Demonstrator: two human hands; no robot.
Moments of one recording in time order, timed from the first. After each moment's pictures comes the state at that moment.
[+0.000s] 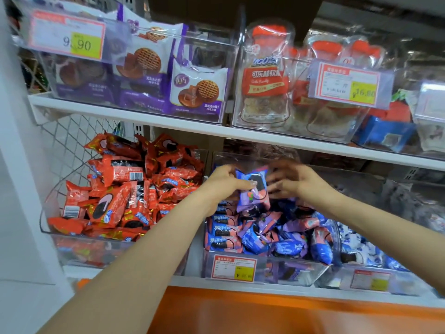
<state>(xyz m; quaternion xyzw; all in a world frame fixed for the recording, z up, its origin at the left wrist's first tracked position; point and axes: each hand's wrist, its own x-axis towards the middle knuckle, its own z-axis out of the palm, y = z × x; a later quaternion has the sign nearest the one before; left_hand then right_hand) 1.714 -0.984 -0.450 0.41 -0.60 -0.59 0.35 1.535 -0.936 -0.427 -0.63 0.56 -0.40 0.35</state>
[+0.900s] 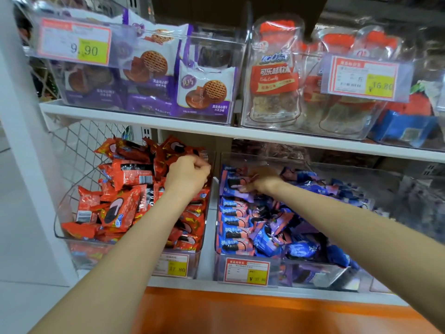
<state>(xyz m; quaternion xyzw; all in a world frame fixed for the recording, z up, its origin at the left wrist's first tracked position) 1.774 -1.004 -0.451 0.55 -0.64 -0.32 0.43 1.573 -1.043 -0.478 -0.62 0.72 -0.22 0.20</state>
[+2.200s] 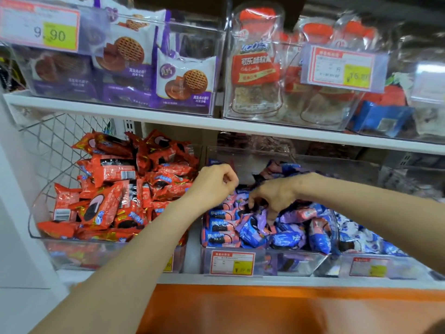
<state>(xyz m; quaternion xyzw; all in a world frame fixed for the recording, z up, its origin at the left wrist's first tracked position) 1.724 -0.983 -0.458 0.43 -0.81 -0.28 0.30 1.538 -0.994 -0.454 -0.77 0.56 0.28 0.12</state>
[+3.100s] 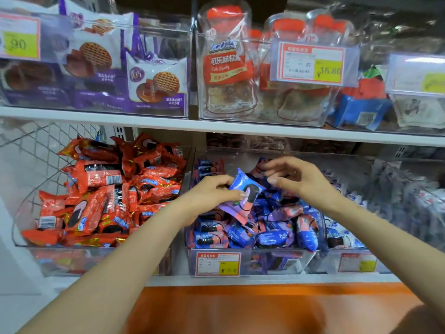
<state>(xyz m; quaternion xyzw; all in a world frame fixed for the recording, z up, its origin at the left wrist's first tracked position) 1.711 -0.972 -0.464 0.35 -0.71 -0.56 0.24 1.495 -0.922 -0.450 -0.66 0.54 -0.44 0.26</state>
